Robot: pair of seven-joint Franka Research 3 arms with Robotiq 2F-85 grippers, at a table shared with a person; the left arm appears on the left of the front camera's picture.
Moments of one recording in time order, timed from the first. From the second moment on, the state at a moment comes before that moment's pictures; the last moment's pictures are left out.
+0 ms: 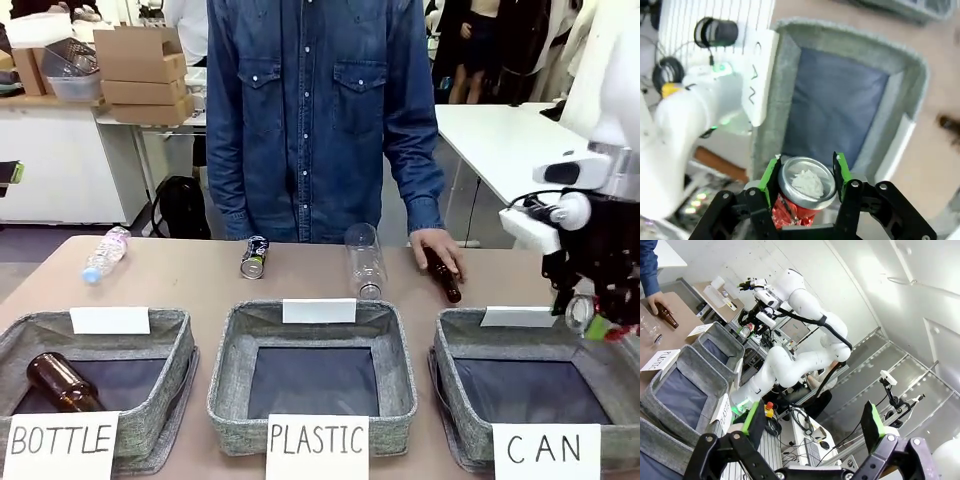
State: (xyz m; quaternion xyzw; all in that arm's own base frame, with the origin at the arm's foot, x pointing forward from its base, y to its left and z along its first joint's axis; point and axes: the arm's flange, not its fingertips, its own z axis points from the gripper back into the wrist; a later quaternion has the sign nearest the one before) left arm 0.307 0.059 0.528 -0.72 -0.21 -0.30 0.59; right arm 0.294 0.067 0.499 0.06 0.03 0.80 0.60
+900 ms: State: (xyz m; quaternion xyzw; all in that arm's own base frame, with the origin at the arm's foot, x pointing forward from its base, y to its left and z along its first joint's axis) left arm 0.307 0.059 0.528 -0.72 -0.21 -0.30 0.59; right arm 0.317 0.053 0.496 0.18 -0.04 0.83 0.53
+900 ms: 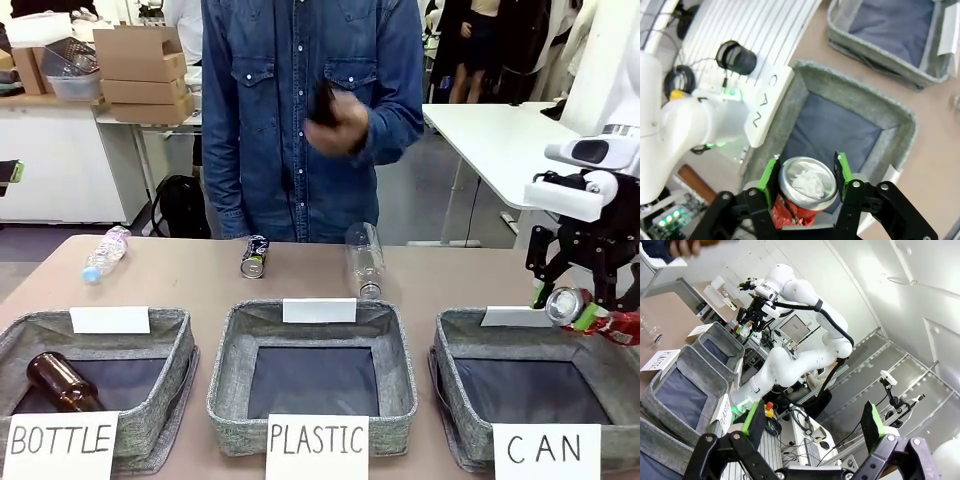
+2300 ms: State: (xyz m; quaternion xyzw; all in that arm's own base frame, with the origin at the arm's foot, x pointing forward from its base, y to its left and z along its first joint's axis) left arm 0.307 0.059 0.528 -0.72 -0.21 -0.30 0.59; right arm 0.343 0.038 0.554 0.35 -0.04 0.52 0.78
